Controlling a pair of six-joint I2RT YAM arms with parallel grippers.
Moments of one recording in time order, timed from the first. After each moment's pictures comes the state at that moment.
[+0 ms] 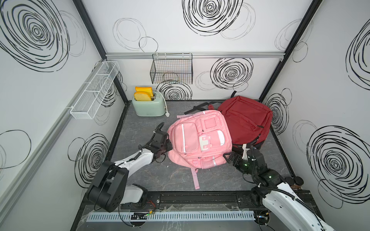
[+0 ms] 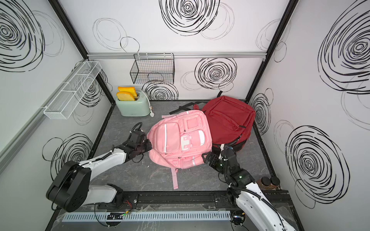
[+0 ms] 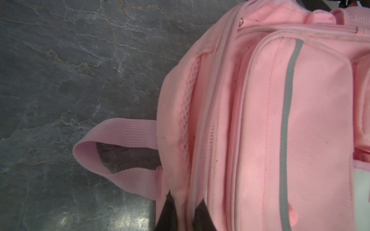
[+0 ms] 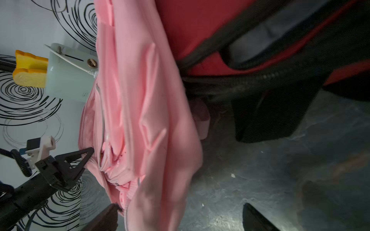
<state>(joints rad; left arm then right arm) -0.36 1.35 0.60 -0.14 -0.02 -0.74 0.42 0.53 0.24 -0.43 -0.24 0.98</state>
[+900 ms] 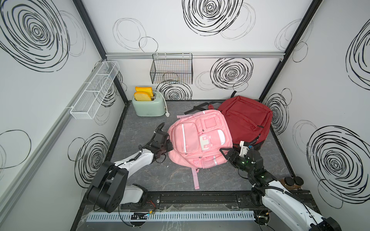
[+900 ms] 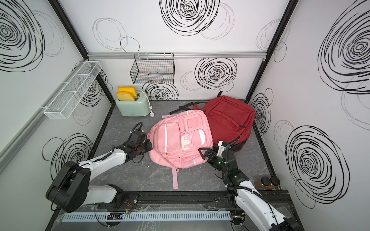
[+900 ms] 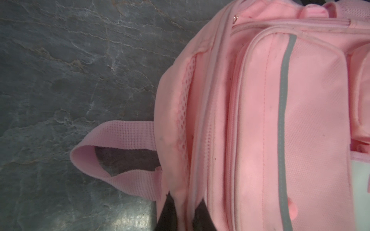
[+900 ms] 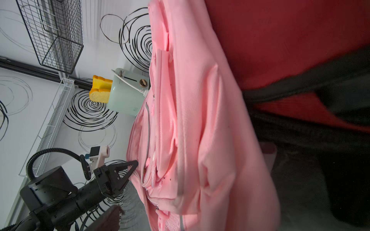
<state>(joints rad) -0.38 1.35 0.59 -0.14 -0.01 -0.74 0.40 0.66 0.11 0.16 -0.33 1.07</state>
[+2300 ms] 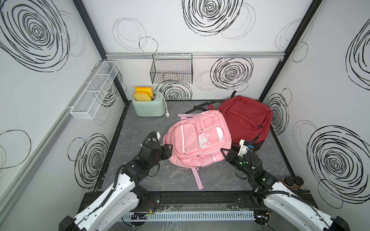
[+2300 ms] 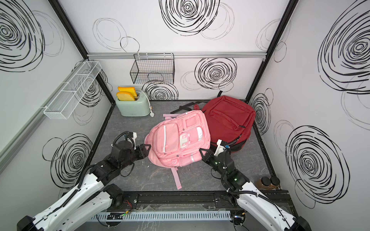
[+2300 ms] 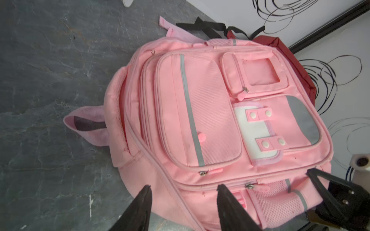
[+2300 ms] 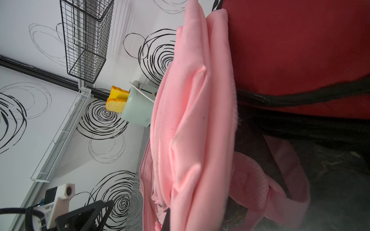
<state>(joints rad) -0.57 0.68 0.50 -0.44 -0.04 -0.78 0.65 0.57 0.18 0.08 -0.01 1.14</state>
